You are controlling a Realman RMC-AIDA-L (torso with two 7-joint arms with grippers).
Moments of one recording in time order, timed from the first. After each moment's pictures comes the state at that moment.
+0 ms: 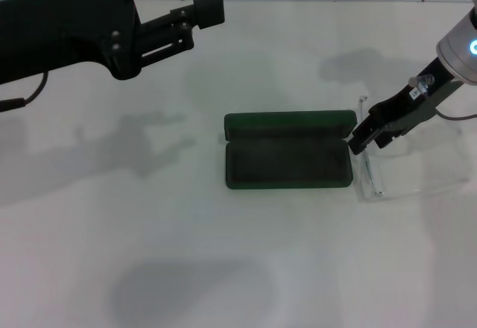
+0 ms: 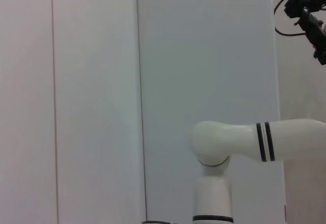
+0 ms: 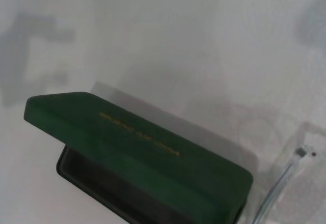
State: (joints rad) left arm -0.26 -2.09 1.08 1.34 1.37 1.61 -1.59; right arm 1.03 1.95 -1.08 -0.63 -2.52 -1.51 2.68
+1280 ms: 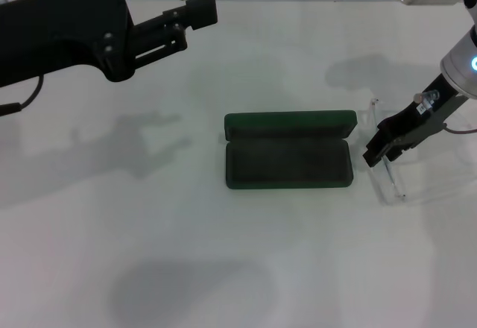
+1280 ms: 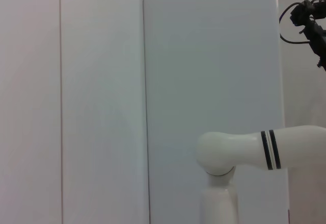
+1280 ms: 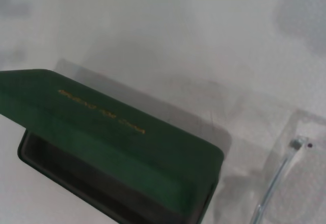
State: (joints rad) left arm -0.25 -2.09 1.08 1.33 1.35 1.61 -1.59; right arm 1.02 1.95 -1.11 -0.59 -2.56 -1.47 2.70
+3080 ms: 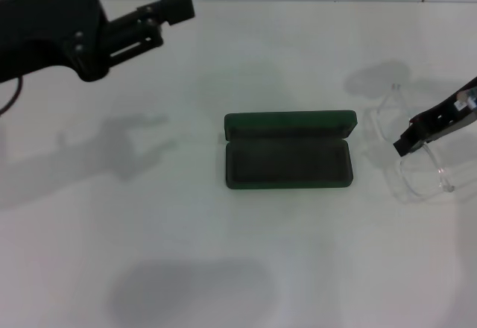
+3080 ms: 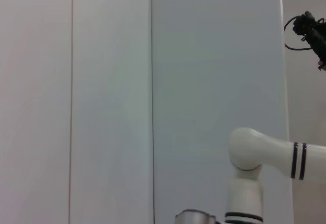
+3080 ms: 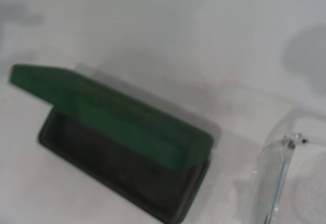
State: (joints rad) left arm -0.22 -2.09 1.04 1.33 1.32 1.65 -1.60; right arm 0.79 1.98 -1.10 -1.05 -2.52 -1.66 2.68
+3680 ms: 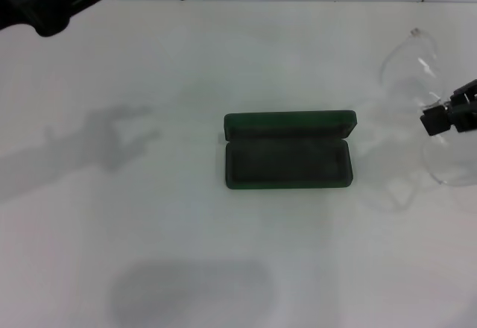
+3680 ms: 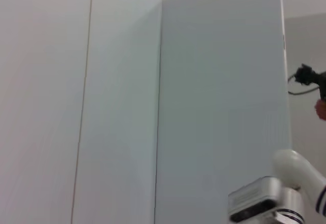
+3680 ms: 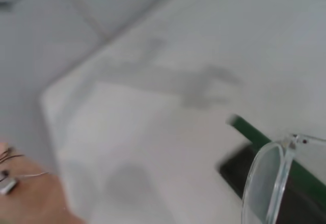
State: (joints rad) left arm -0.23 -2.09 1.00 1.32 1.21 1.66 -1.67; right arm 0.65 1.99 -0.75 -1.45 -2.16 -2.12 2.29
